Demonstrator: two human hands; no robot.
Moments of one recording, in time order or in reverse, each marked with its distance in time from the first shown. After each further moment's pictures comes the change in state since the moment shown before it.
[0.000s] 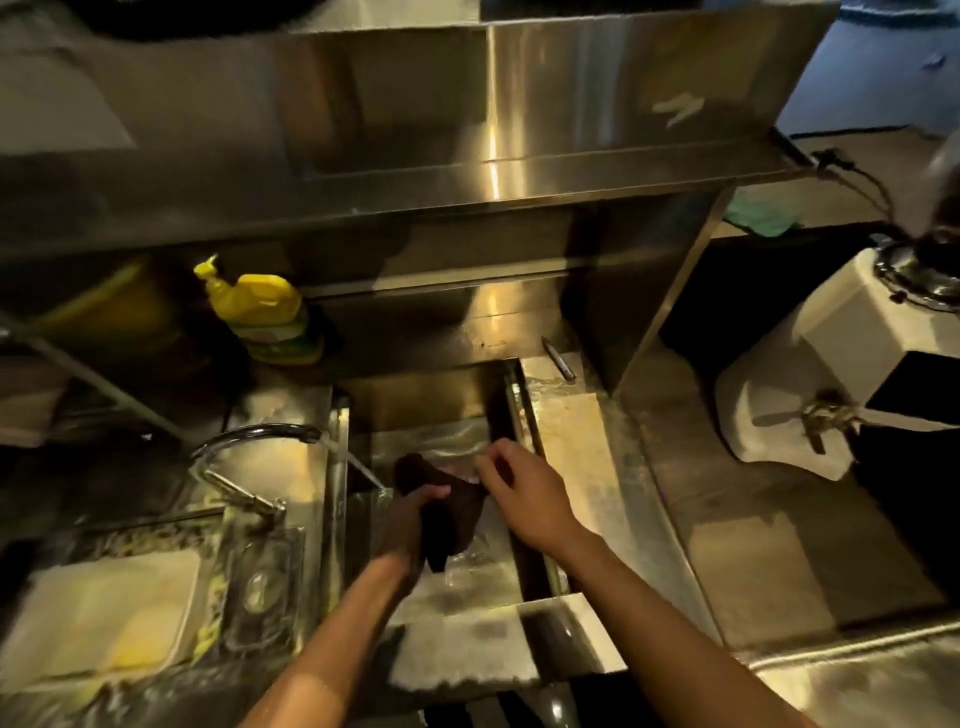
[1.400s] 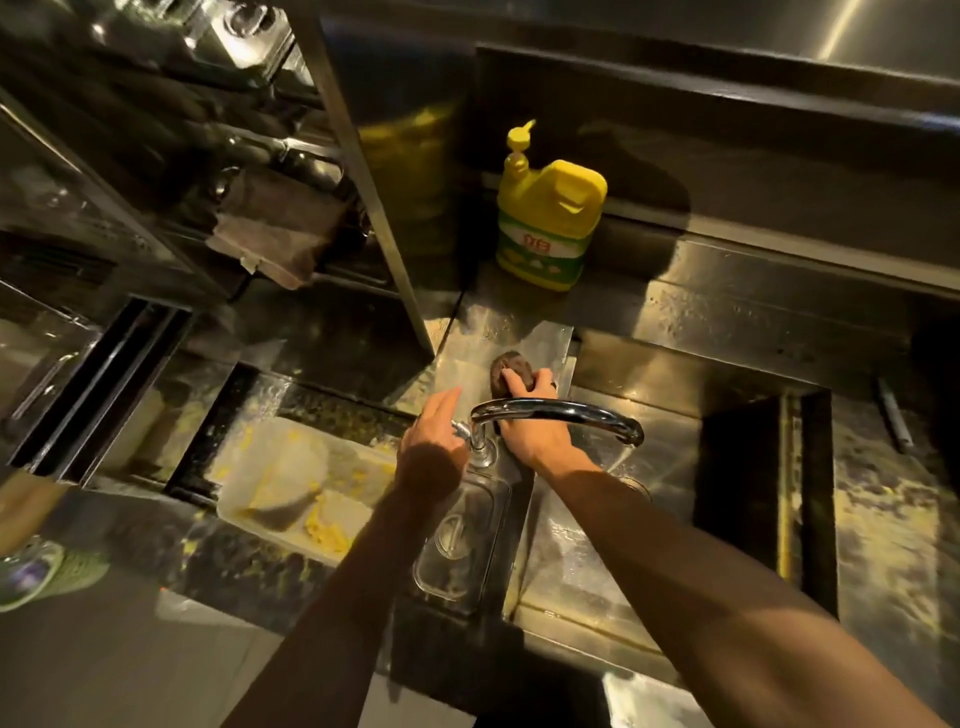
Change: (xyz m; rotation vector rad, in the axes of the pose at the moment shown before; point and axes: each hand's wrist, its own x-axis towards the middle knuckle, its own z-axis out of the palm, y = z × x) left_hand 0.094 0.090 -0.278 1.004 0.501 0.533; right_hand 0.178 -0.097 0.341 -0.275 -0.403 -0.039
